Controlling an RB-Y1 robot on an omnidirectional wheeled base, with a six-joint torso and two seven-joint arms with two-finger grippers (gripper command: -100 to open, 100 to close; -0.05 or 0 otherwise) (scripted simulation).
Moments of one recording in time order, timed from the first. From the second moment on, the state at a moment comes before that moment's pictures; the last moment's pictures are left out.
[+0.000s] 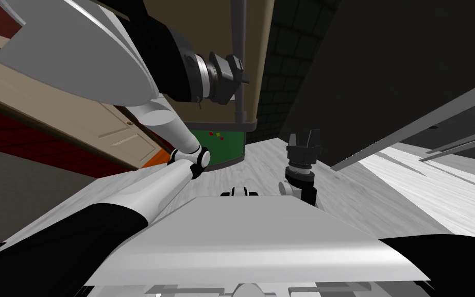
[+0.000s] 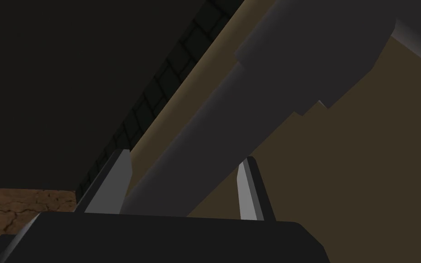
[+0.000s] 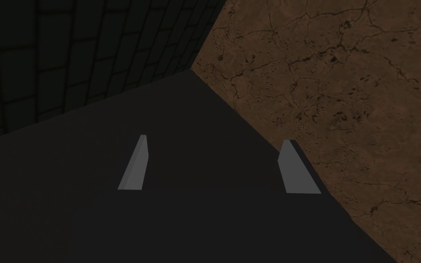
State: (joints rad) left arm -1.19 0.24 0.14 -2.30 0.72 1.77 -0.60; right arm 0.45 -0.05 -0.03 -2.34 0.05 -0.63 -0.04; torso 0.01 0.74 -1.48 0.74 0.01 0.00
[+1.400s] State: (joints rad) left arm -1.22 0.13 0.16 -2.32 0.92 1.75 -0.61; right arm 0.45 -0.05 -0.03 -2.34 0.05 -0.63 -0.04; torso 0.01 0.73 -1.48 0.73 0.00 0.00
